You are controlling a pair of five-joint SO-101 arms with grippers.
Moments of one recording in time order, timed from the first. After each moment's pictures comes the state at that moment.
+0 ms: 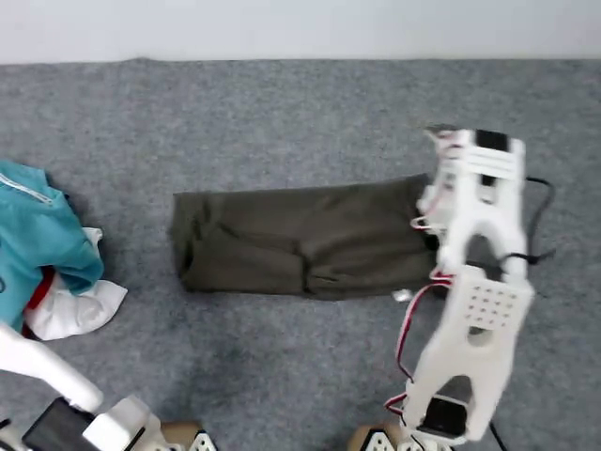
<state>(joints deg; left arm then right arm) -57.7 -13.9 2.1 99.1 -27.8 13.4 43.5 -32.9 93.3 24.7</state>
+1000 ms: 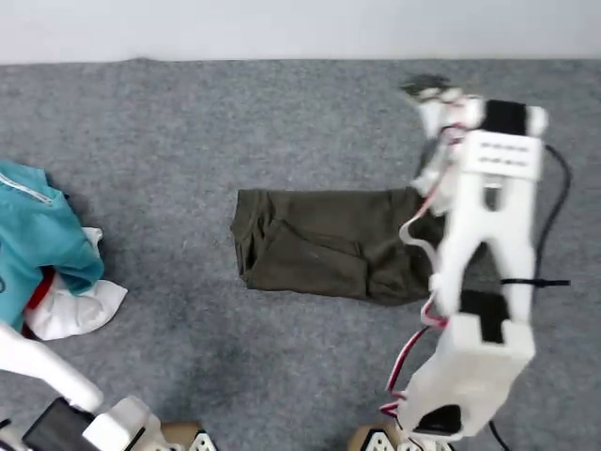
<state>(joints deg) -57.7 -13.9 2.1 99.1 -27.8 -0.4 14.7 -27.3 100.6 36.7</state>
